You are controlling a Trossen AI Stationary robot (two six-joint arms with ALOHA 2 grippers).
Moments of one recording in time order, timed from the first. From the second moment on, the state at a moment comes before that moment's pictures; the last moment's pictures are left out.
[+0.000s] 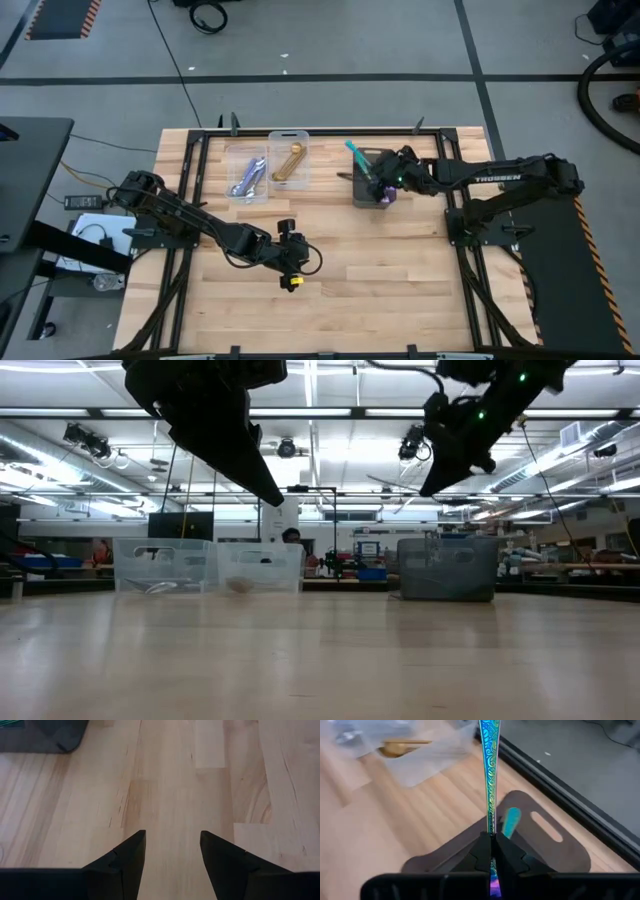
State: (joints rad) left arm -0.39 1.65 1.04 -0.29 -0.40 -0.29; right arm -0.15 1.17 0.80 -0.41 0.50 0.34
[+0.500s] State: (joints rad) left arm -0.39 1.65 1.04 -0.29 -0.40 -0.30; right arm -0.37 1.18 0.49 0.03 0.30 0.37
